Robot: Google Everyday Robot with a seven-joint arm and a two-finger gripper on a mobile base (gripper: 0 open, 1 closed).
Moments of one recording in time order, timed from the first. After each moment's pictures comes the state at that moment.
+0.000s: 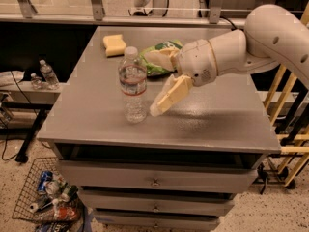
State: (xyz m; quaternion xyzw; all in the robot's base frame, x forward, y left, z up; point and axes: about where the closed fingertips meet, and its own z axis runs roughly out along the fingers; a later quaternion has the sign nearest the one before) arm 0.512 0.011 0.931 -0.62 0.54 0.39 0.41
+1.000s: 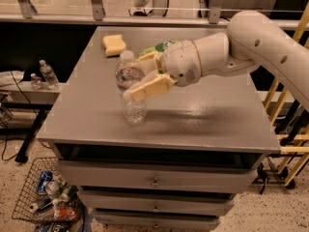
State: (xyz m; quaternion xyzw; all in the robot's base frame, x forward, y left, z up) arm 0.510 0.047 0.936 -0.61 0.51 0.43 0.43
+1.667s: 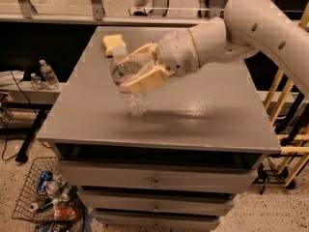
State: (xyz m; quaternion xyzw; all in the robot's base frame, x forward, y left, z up) arm 0.515 0.050 0.949 -0.65 0.50 0.39 0.42
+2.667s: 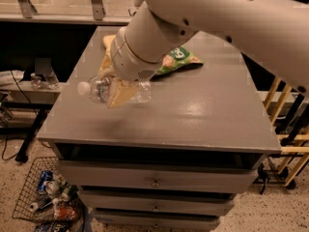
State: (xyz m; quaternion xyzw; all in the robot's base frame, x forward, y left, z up) arm 0.496 0.094 0.927 -0.82 0.48 0.06 0.31
